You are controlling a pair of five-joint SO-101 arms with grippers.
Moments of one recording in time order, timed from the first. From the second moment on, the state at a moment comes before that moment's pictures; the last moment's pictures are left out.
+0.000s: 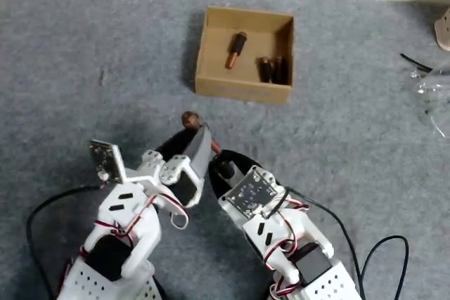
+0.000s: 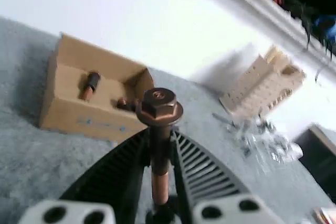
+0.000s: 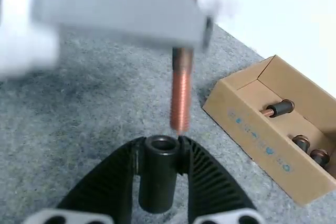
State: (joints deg) left arm 24.9 -103.4 88.0 27.9 36.9; right arm -39.9 -104.4 95.6 31.3 20.8
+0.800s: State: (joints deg) left arm 26.2 -104.0 89.1 30.8 32.0; right arm -39.5 -104.4 95.6 31.3 20.9
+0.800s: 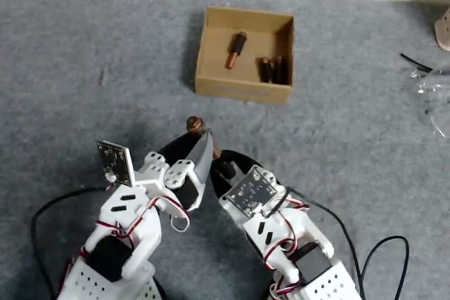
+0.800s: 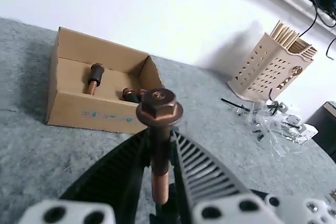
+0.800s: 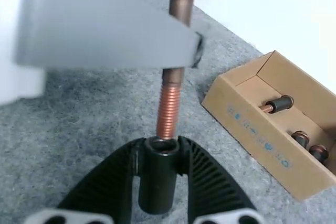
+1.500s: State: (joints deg) left arm 32.0 -103.5 89.3 33.7 31.6; right arm -38.7 -104.4 95.6 31.1 20.9
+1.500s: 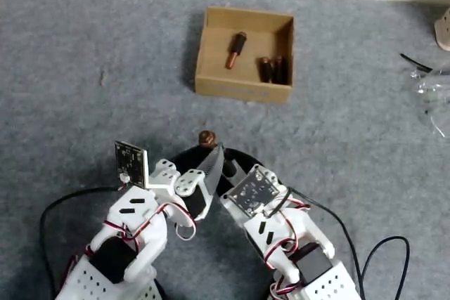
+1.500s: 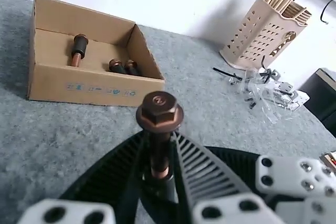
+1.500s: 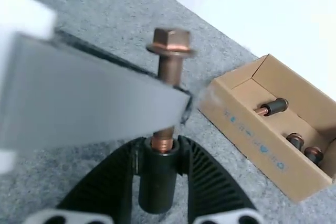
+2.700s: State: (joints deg) left arm 9.7 -103.6 88.5 41.3 45.4; right arm -36.6 -104.4 95.7 31.1 21.1
